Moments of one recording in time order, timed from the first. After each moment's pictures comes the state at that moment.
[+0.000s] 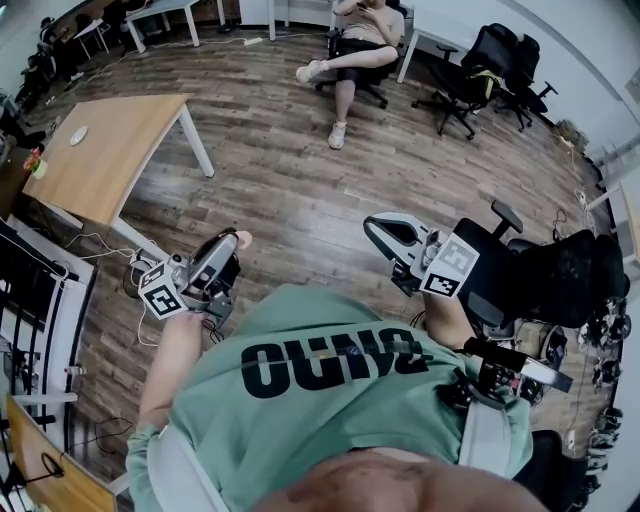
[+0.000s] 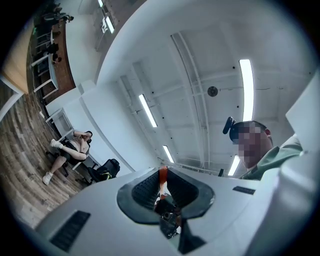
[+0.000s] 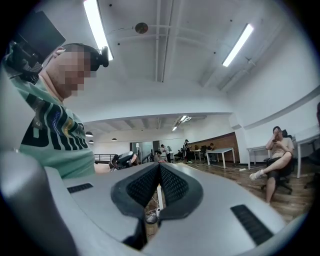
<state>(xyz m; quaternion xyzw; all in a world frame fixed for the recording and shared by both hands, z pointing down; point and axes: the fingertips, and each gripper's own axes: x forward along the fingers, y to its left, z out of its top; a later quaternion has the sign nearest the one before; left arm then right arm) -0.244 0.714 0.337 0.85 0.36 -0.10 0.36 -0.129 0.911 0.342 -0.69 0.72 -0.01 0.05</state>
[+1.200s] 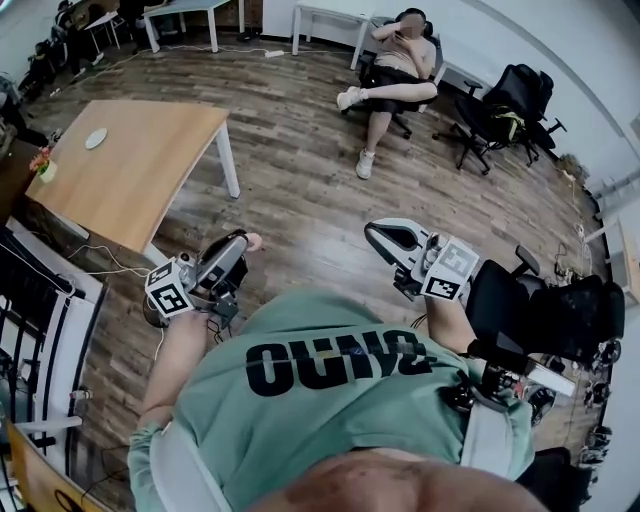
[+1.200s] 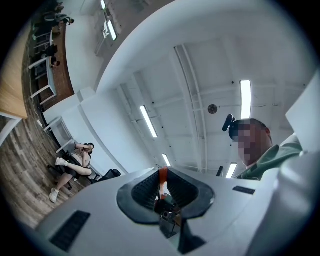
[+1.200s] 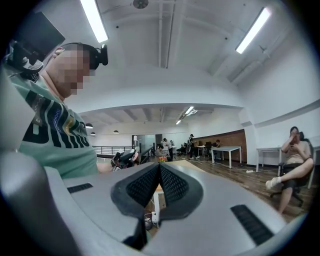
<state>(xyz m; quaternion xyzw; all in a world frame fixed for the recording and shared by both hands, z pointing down) -0.235 0.419 0.333 0.84 0.37 -0.13 0.37 -0.129 0.599 0.327 -0.67 0.74 -0.03 0.01</state>
